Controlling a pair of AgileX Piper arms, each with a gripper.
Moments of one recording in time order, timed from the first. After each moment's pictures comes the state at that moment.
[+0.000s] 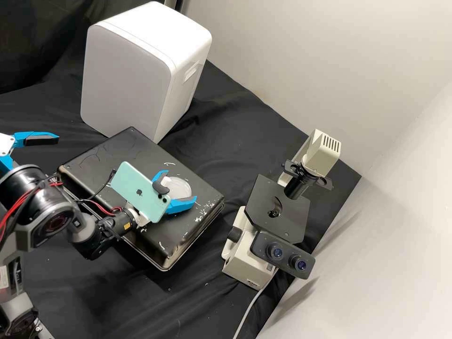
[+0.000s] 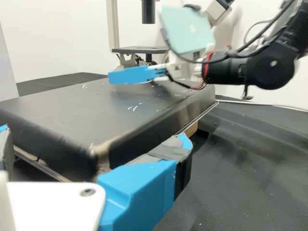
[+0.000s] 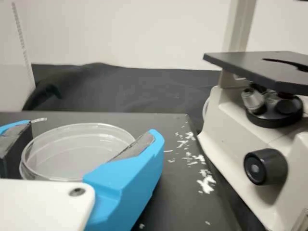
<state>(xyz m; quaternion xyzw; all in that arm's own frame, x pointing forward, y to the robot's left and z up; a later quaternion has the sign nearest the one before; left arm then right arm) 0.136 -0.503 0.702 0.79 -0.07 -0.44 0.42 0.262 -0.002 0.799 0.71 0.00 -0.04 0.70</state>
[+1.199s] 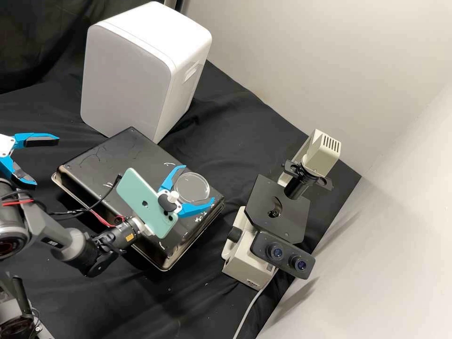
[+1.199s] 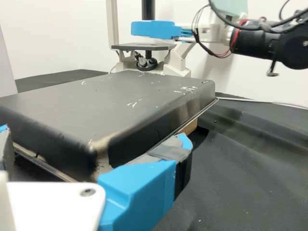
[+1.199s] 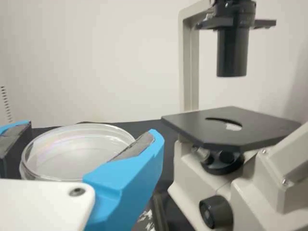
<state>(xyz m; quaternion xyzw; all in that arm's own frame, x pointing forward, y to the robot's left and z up) 0.136 -0.502 0.700 0.79 -0.06 -0.44 0.42 0.239 -0.003 0.858 0.74 -0.03 0.06 0.67</state>
